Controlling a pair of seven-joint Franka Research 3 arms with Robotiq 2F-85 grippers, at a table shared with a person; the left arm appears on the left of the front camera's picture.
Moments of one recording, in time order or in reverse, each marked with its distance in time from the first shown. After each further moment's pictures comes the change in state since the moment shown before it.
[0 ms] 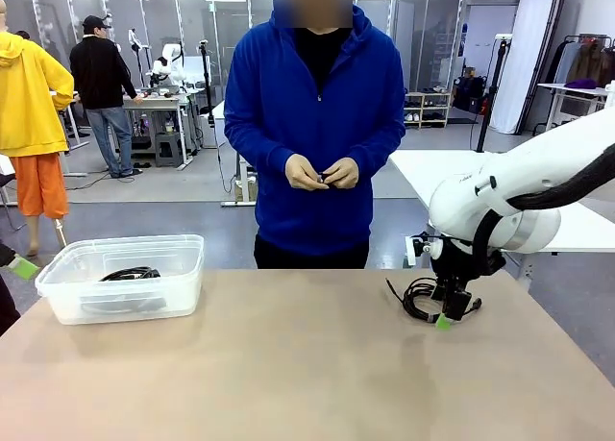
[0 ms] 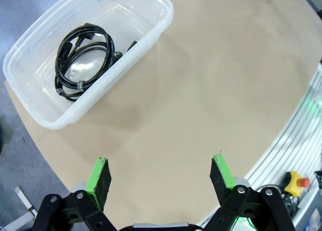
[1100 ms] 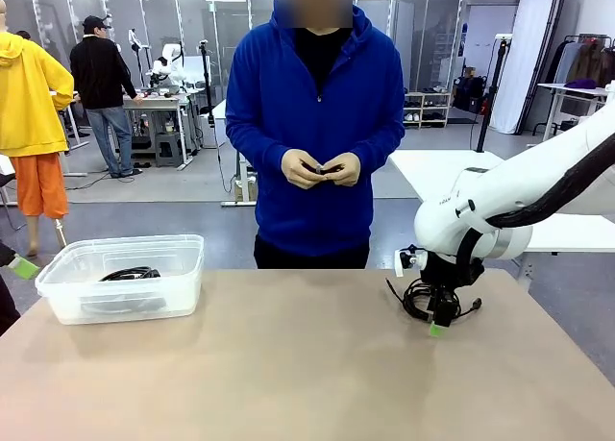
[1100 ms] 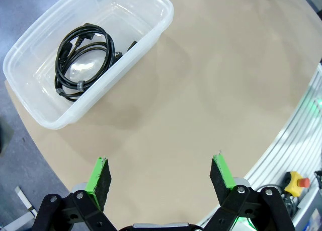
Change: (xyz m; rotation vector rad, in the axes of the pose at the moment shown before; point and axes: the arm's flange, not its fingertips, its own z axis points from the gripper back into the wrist) left arm 0.000 0.000 0.000 0.000 0.000 0.000; right arm 0.010 -0.023 -0.040 0.022 0.107 -0.039
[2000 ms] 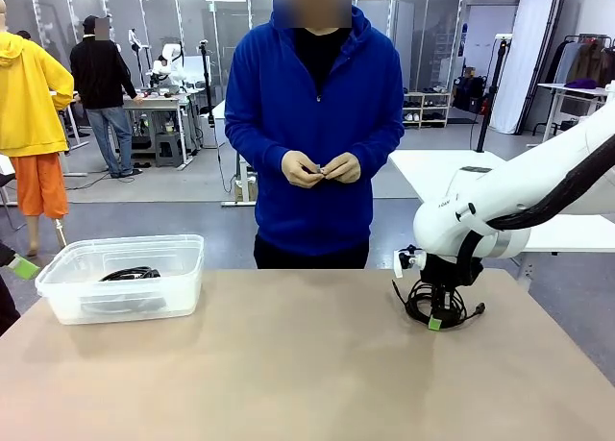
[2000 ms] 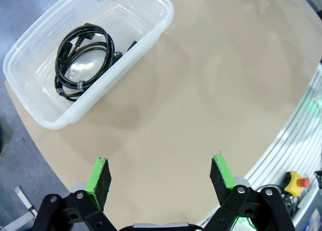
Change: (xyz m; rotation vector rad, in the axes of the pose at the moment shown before) left arm 0.000 0.000 0.000 0.000 0.000 0.000; right arm 0.002 -0.001 0.003 -0.015 0.029 0.002
